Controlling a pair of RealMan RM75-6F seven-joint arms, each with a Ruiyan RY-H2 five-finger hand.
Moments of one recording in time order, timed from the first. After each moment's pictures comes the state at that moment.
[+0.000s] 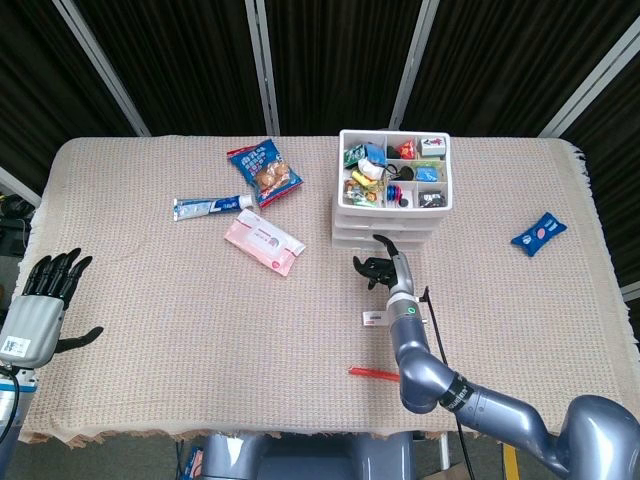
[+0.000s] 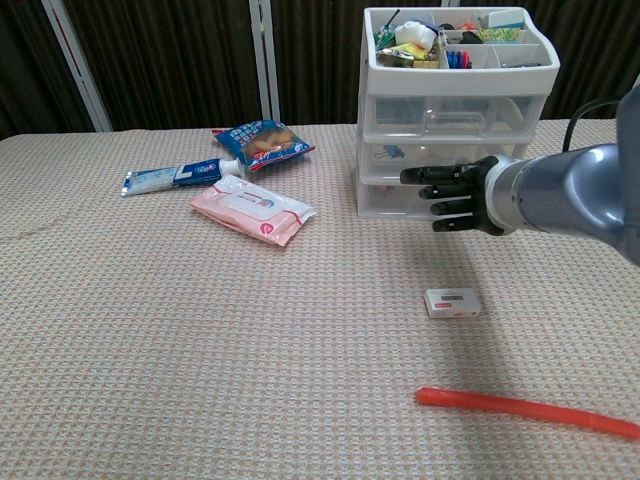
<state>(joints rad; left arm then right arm) -0.20 -1.17 -0.06 -1.59 1.52 1.44 0.05 0.77 -1.81 0.71 -1.50 -0.15 1.06 0.04</state>
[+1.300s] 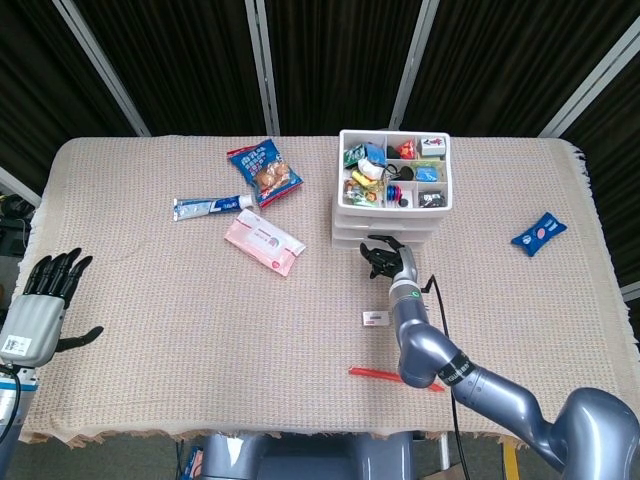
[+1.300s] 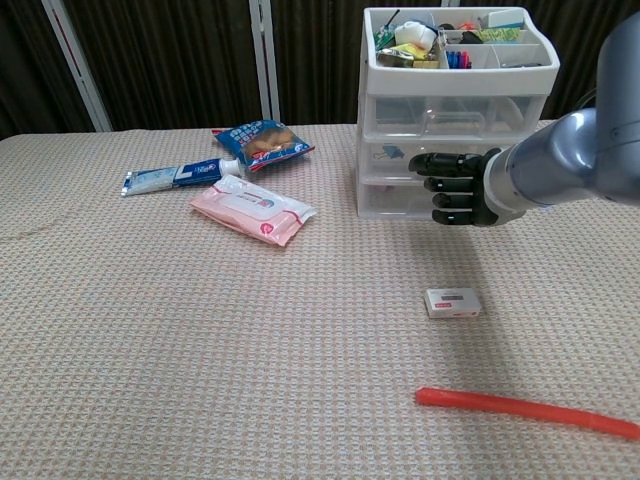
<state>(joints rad) -0.20 -1.17 -0.06 -1.59 1.50 1.42 0.06 0.83 -1.81 0.82 -1.38 0.07 0.99 0.01</state>
